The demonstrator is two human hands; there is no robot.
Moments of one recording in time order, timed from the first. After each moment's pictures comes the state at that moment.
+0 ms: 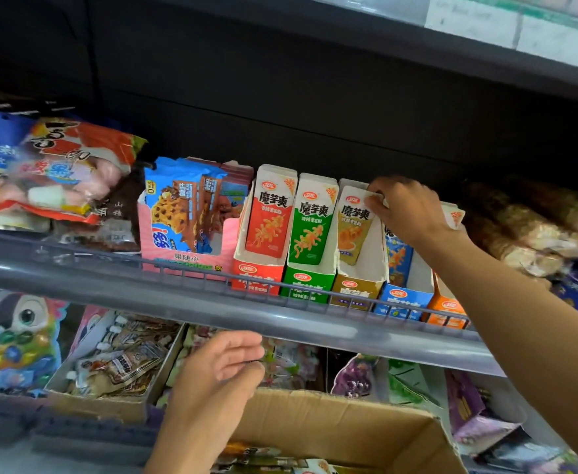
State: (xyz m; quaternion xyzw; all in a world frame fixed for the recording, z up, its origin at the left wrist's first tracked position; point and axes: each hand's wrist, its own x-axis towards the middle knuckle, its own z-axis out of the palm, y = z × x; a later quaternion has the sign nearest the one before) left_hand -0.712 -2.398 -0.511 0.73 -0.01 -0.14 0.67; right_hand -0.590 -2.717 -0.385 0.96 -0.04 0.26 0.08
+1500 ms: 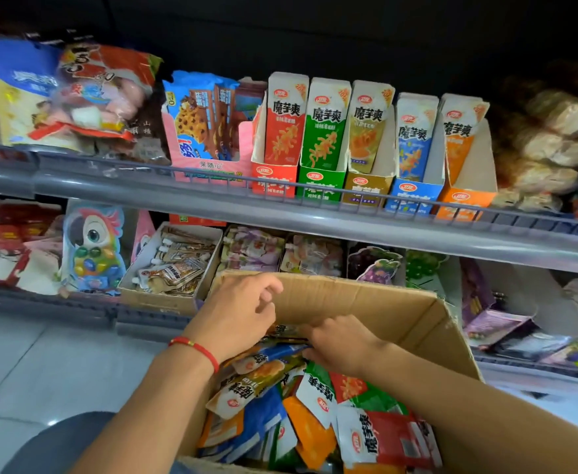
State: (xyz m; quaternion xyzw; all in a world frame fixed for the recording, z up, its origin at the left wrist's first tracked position) left_hand -0.742 -2.374 -0.554 0.92 -0.23 -0.07 0.29; right_hand -0.778 -2.584 -0.623 0.96 0.20 -0.13 0.11
